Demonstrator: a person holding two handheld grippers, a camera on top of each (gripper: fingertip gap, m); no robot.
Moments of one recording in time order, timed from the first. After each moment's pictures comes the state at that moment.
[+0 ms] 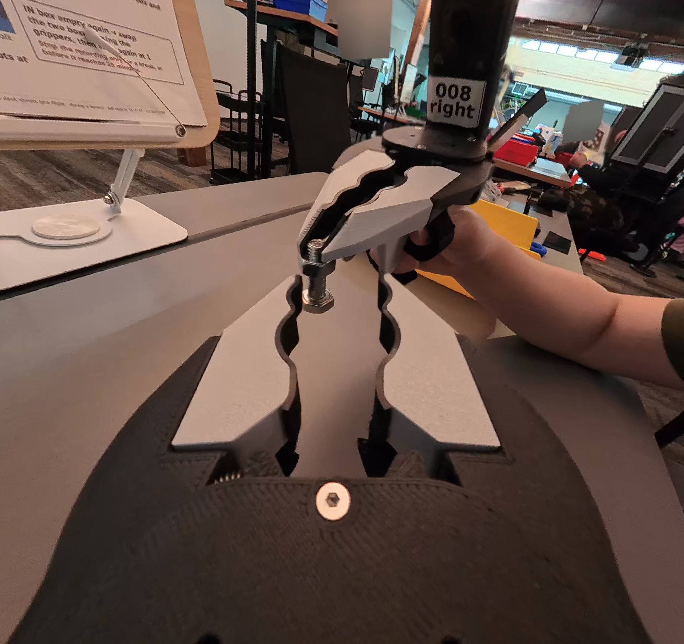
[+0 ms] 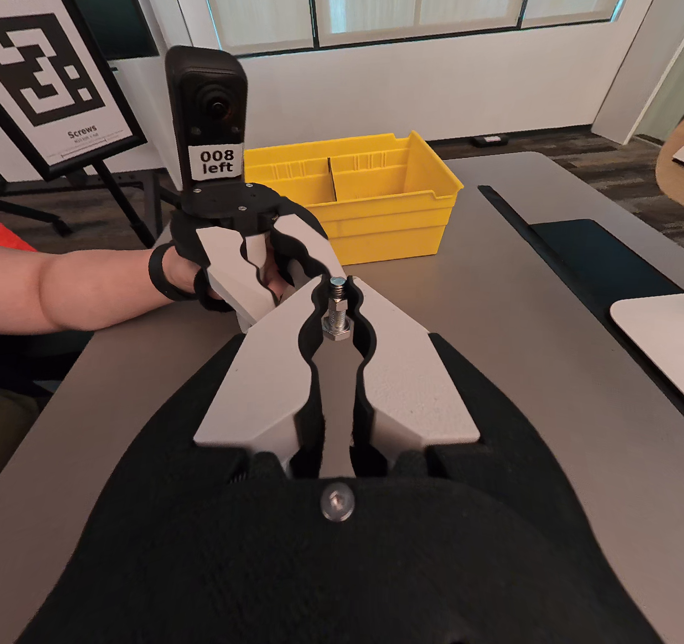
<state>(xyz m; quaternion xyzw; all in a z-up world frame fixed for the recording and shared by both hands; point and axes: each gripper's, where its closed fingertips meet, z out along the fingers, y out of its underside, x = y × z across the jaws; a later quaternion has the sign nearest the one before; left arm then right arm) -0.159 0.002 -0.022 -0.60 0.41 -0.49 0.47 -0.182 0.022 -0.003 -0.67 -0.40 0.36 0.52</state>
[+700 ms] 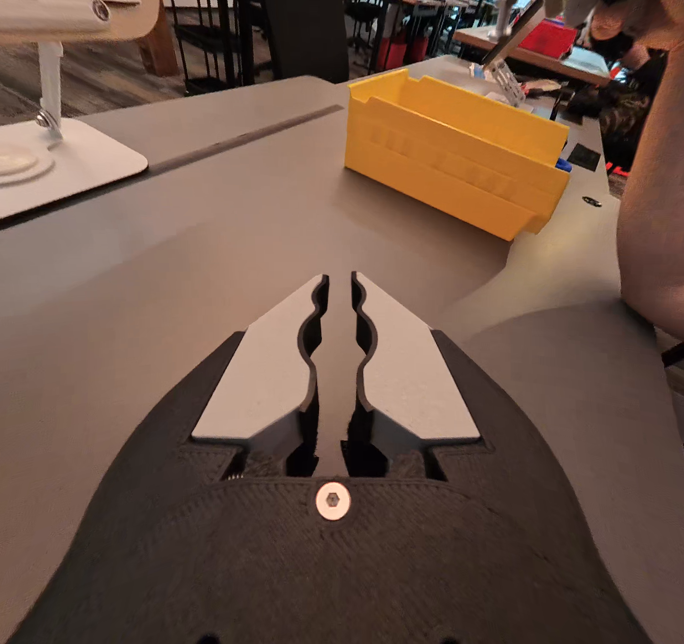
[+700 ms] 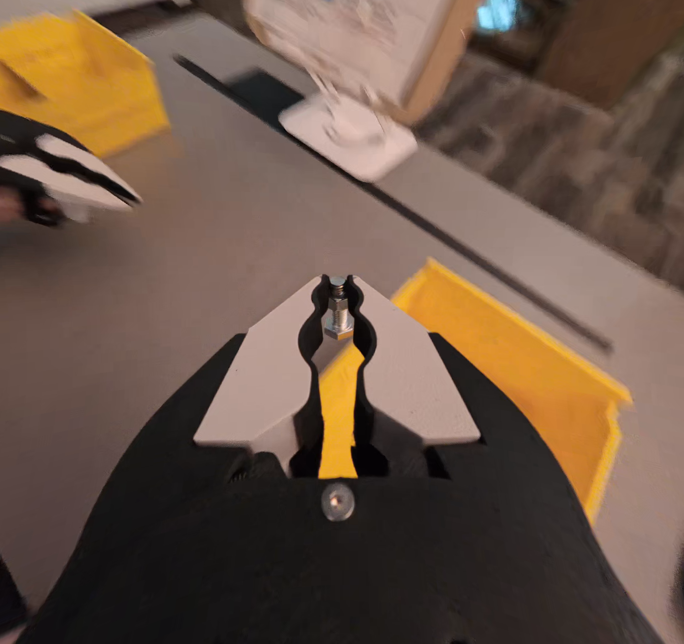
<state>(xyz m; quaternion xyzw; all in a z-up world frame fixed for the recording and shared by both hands) -0.143 -0.014 -0.063 -0.65 0.48 -0.43 0.41 0.113 -0.082 0.050 -0.85 -0.17 0.06 0.50</state>
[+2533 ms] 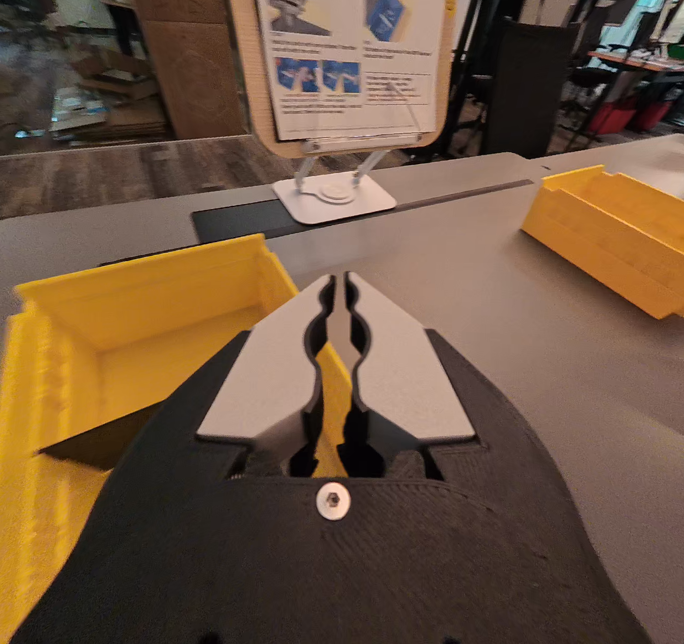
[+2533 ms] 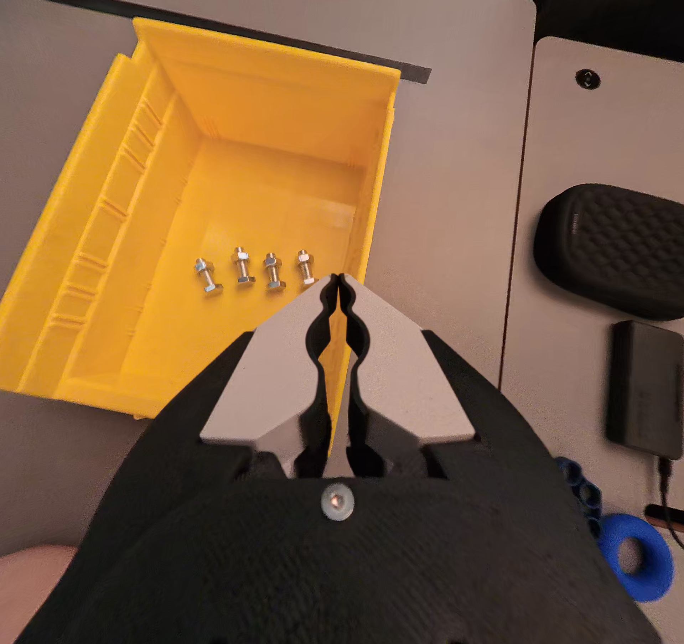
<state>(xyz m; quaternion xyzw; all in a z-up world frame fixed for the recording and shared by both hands) -0.357 0.060 0.042 -0.73 0.31 -0.29 0.53 0.300 -0.196 -0.034 -0.92 0.07 -0.04 0.39</state>
